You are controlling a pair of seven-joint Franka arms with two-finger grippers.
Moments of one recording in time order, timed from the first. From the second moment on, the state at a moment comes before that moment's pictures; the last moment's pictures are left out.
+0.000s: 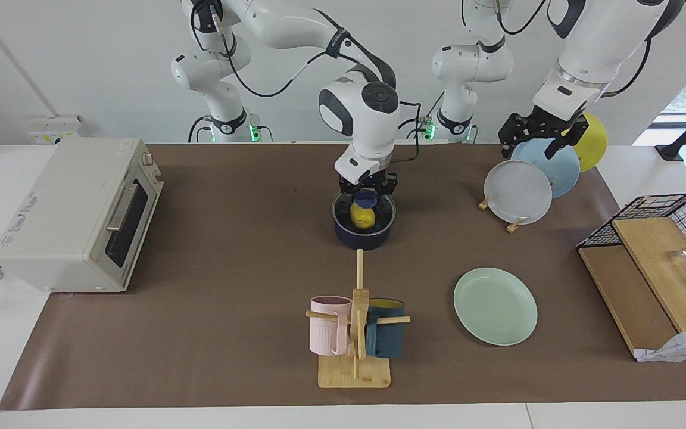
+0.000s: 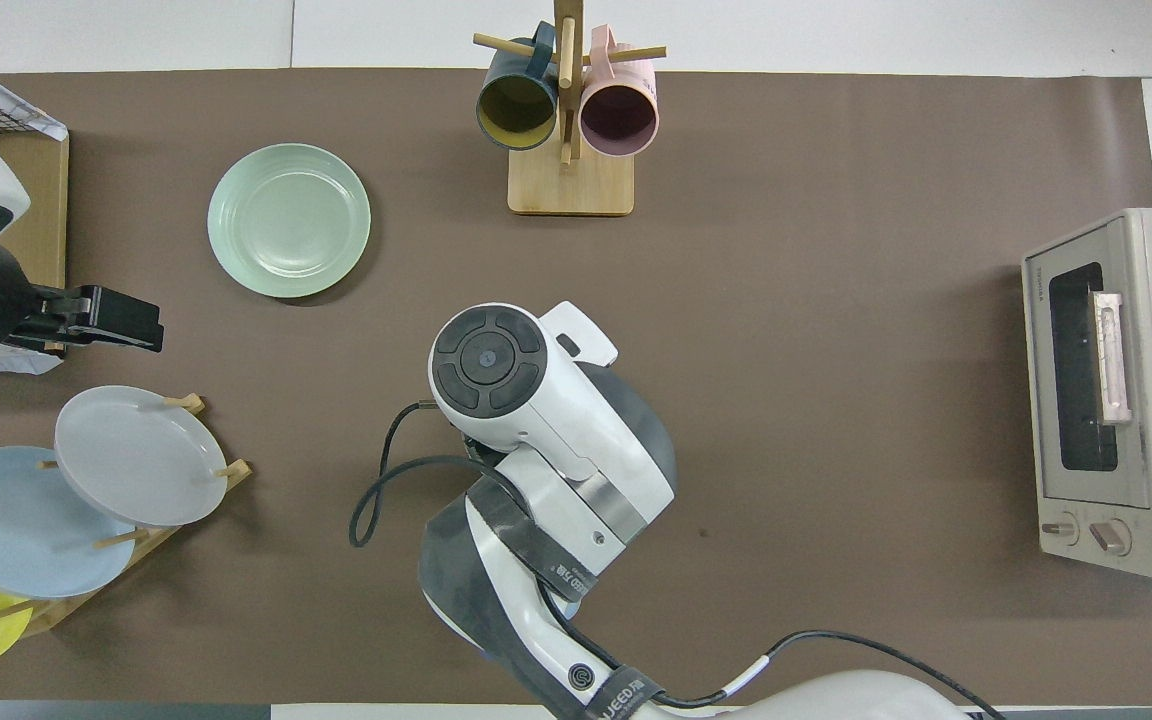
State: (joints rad) left arm -0.14 -0.05 -0.04 -1.62 -0.02 1.53 -0.07; right arm 0.70 0.39 0.04 -1.60 0.03 1.94 0.78
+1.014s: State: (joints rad) left arm -0.14 -0.05 -0.03 -1.62 -0.02 1.53 -0.07; right arm 0.57 0.27 0.03 -1.54 0.01 1.85 0.72
